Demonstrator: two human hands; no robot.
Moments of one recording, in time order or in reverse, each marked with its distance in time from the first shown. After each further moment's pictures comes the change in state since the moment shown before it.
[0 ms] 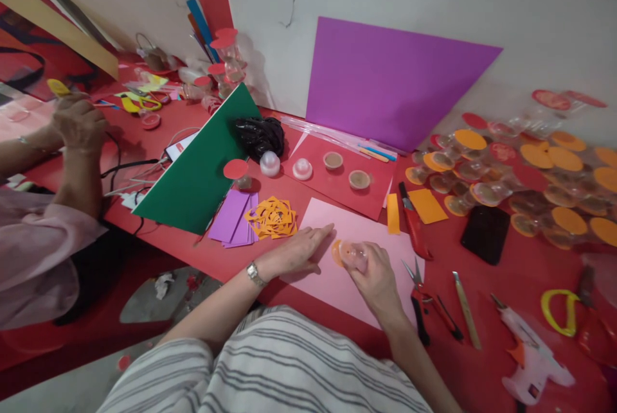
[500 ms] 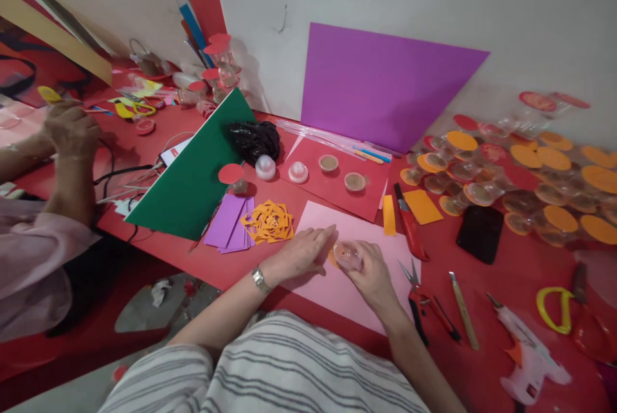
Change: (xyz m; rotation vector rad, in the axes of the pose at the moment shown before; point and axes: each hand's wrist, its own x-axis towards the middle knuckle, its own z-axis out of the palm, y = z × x) left_hand 0.016 0.008 0.006 0.103 0.033 0.004; right_hand 0.012 0.002 -0.004 0.076 -0.051 -0.008
